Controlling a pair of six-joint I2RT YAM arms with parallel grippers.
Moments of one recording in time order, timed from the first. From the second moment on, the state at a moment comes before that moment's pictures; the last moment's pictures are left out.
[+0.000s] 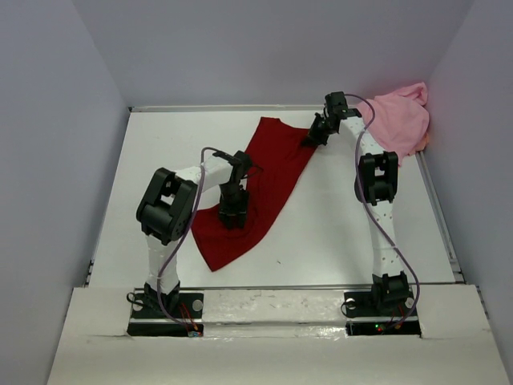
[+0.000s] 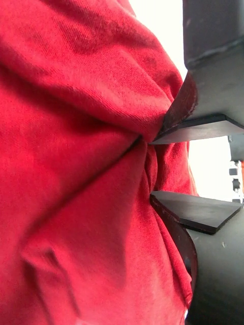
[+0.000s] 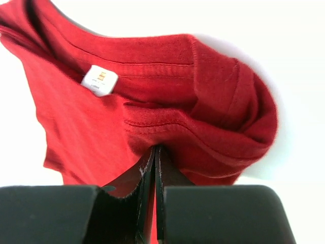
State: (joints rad) left arm -0.53 1.96 1.34 -0.99 0.15 -0.45; right arm 0.16 2.63 2.42 -0.78 -0.37 0.62
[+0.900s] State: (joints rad) left arm -0.53 2.02 1.81 -1.08 0.08 -0.48; right arm 0.07 2.47 2.36 -0.50 -0.58 0.67
